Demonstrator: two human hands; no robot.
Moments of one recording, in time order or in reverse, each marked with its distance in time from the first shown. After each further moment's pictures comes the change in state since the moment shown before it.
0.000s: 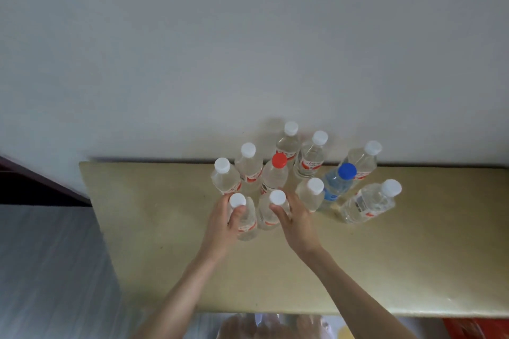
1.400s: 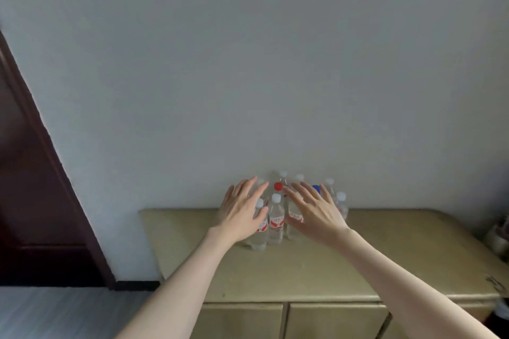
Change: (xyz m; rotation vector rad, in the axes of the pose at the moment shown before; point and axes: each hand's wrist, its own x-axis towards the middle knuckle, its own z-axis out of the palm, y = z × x) left_hand -0.223 0.145 -0.123 0.768 0.063 0.623; right_hand -0.235 -0.160 -0.092 -0.957 0.128 -0.545
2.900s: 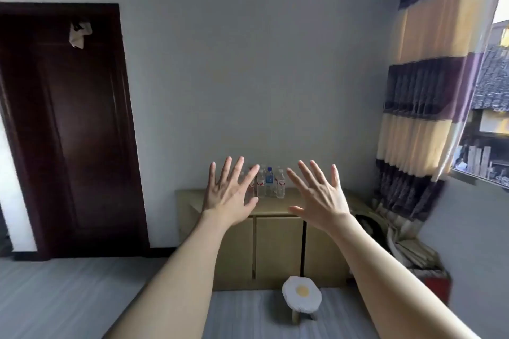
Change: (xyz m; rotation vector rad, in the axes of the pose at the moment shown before) left_hand -0.659 0.442 -0.323 0.401 0.133 -0.027; right_hand -0.712 -0.282 -0.404 -0.276 0.151 0.121
